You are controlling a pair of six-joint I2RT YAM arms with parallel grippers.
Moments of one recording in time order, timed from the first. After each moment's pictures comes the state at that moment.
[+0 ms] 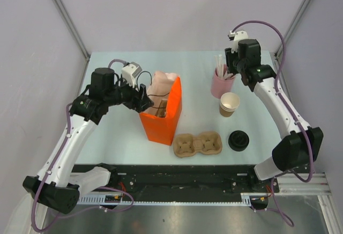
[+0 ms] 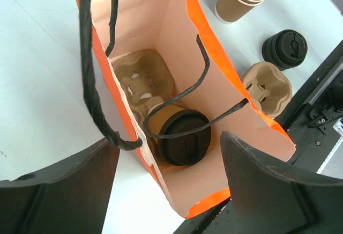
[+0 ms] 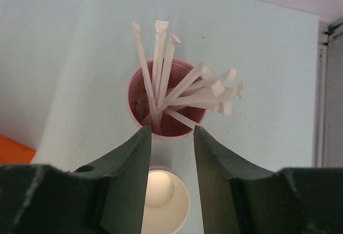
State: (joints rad) left arm -0.33 1.07 1.22 -0.73 0.48 0.01; right arm 0.28 1.47 1.51 -0.50 0.17 -0.05
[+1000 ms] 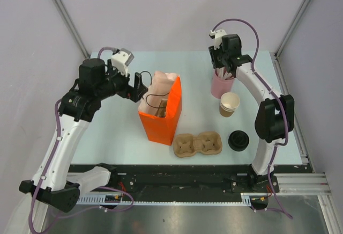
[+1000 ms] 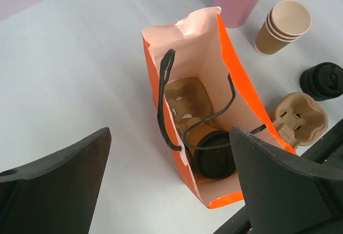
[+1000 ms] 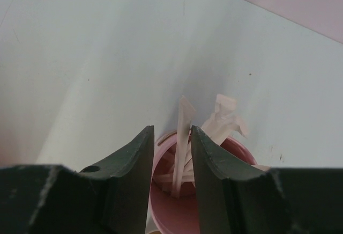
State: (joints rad) left arm -0.33 1.09 1.43 -0.78 0.31 0.06; right arm 0.28 1.89 1.71 -0.37 -0.01 -0.15
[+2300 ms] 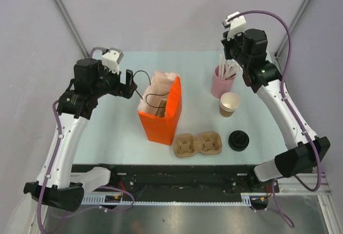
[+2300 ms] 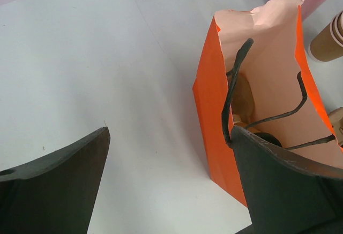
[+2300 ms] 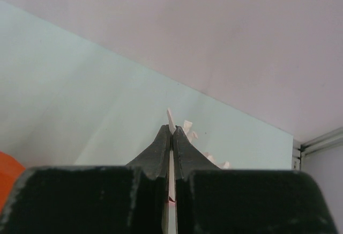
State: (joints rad) left arm -0.20 1.09 1.38 -0.77 0.22 0.09; right arm 0.34 1.46 1.62 -0.30 0.03 -0.24
